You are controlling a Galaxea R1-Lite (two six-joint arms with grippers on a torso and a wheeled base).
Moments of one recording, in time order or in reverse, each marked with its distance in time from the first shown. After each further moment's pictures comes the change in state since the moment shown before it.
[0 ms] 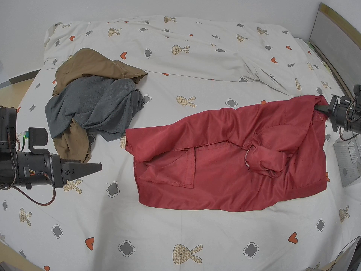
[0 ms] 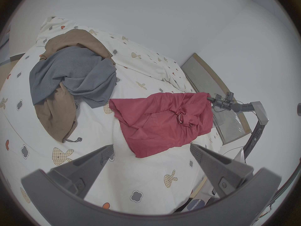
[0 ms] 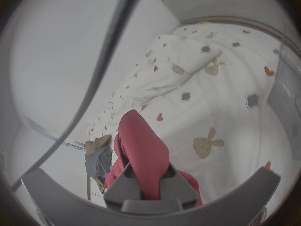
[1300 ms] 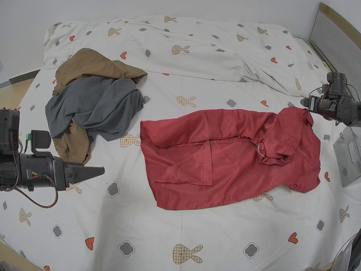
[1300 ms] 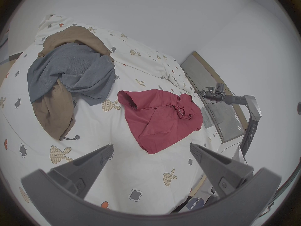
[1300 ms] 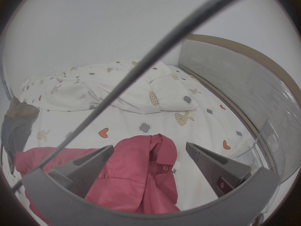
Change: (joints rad) left arm -0.014 0.011 0.008 0.000 0.000 0.002; right arm 0.207 0.180 -0.273 0.111 -0.807 -0.549
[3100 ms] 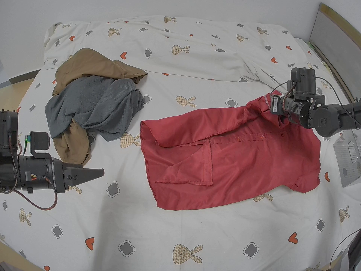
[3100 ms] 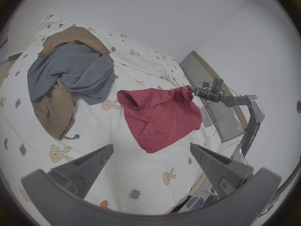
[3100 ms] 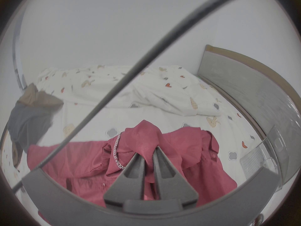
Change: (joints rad) left arm -0.004 -0.014 0.011 0.000 0.000 0.001; right arm 0.374 -0.004 0.063 -0.113 -0.271 0.014
